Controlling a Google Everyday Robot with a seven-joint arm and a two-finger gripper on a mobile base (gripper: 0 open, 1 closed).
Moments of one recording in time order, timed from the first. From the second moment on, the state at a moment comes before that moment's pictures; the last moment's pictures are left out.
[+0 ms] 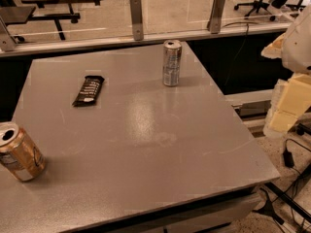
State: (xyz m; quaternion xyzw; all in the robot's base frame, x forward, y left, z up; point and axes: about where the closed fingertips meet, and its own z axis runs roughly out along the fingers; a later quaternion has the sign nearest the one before) arm 0.438 -0.217 0.976 -0.60 0.78 -0.03 0.16
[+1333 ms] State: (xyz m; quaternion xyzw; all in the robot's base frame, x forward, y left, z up) arm 0.553 -0.186 0.979 -0.55 0.80 0.00 0.25
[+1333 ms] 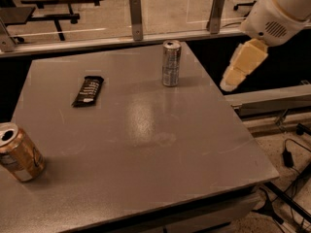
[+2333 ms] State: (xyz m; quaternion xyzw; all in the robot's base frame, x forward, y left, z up) arm 0.673 -0.119 0.943 -0.50 0.81 0.07 0.29
